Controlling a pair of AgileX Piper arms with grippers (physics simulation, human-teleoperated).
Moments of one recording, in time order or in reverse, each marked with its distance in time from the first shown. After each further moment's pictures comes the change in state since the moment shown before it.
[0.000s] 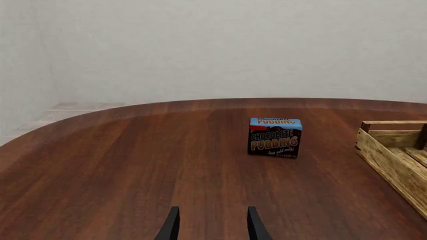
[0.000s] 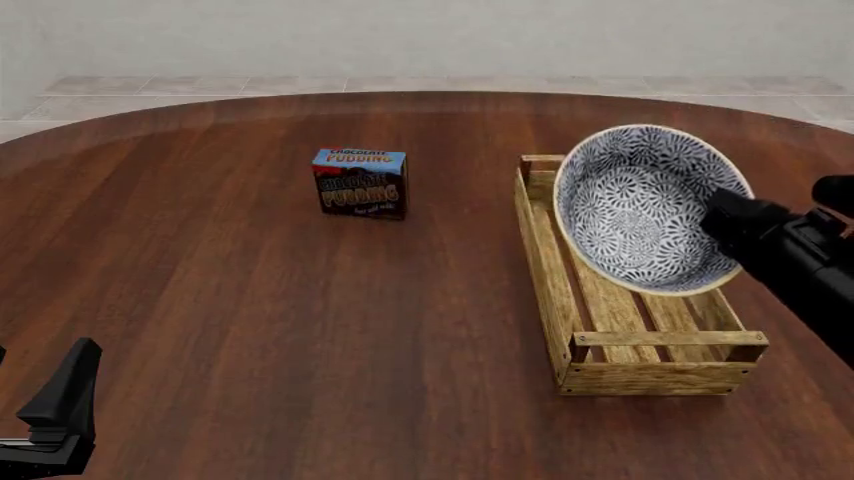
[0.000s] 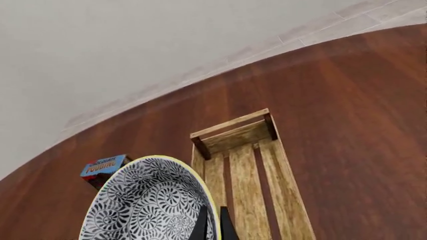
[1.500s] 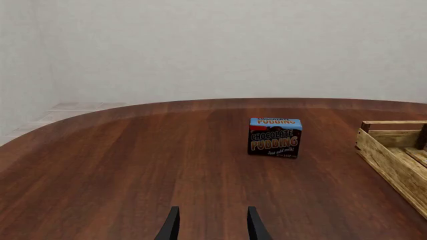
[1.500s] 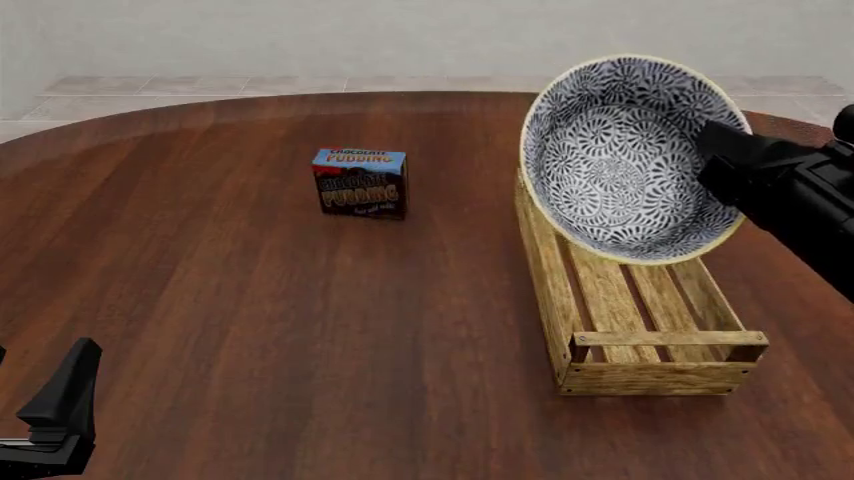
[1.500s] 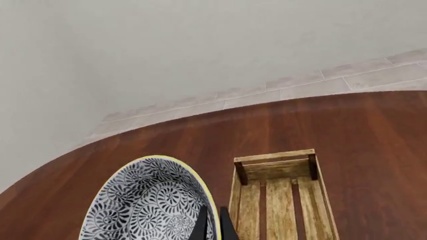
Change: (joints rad) left arm 0.000 0.000 0.000 0.000 0.000; right arm 0.148 -0.096 -0.155 0.119 -0.089
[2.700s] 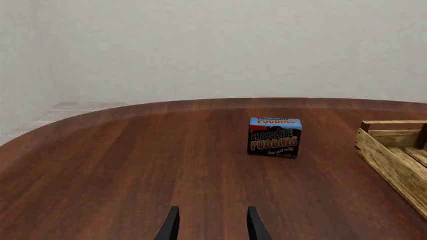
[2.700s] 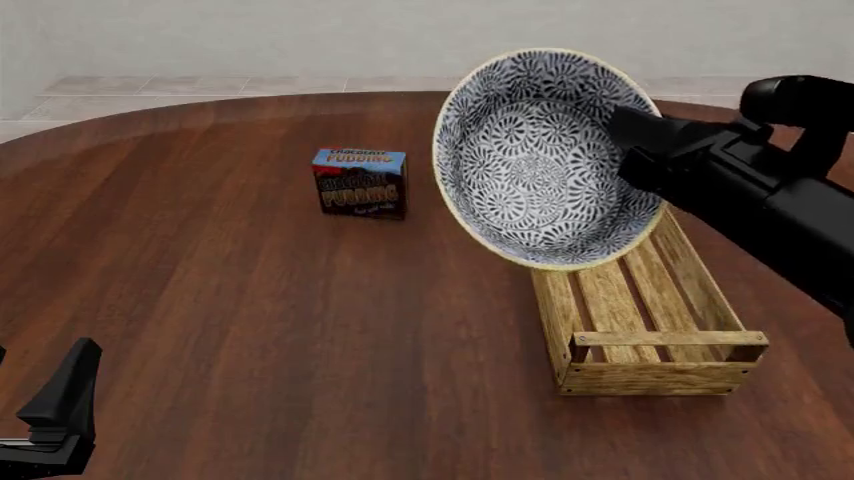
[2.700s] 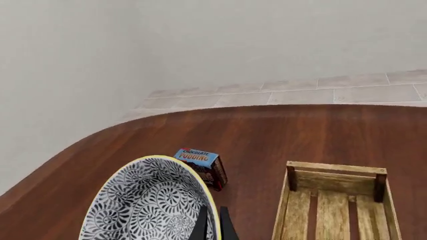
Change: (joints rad) left arm 0.000 0.000 0.000 0.000 0.000; right arm 0.218 0.099 -0.095 -0.006 -0.045
